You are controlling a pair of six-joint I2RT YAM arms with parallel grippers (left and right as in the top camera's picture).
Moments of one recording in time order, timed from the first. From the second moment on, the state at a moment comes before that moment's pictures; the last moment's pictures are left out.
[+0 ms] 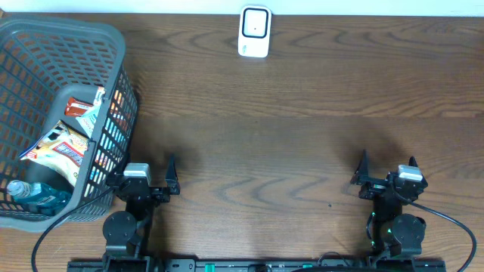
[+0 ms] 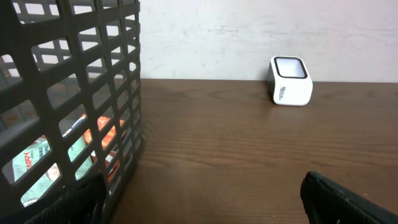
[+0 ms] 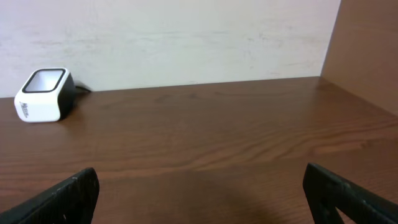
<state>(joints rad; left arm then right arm) -0.05 0.01 0.02 -0.12 0.02 -0.04 0.01 0.01 0.01 -0.05 0.18 0.02</state>
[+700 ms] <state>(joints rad) -0.05 0.01 0.02 -0.09 0.15 -0.11 0.01 0.01 0.01 -0.05 0.18 0.02</state>
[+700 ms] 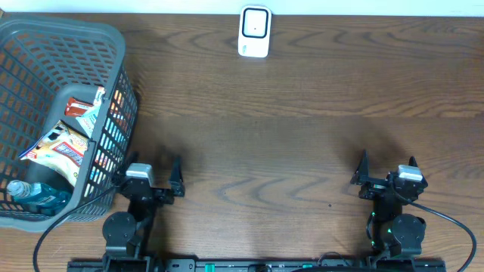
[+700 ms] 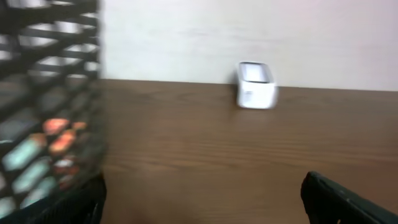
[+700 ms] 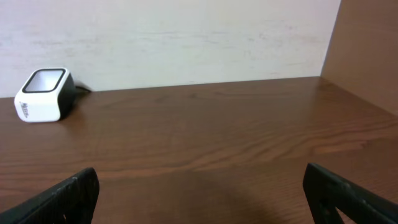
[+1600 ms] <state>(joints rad) -0.05 0.48 0.78 -0.52 0.48 -0.28 0.01 0.01 0.01 -0.05 0.17 0.02</state>
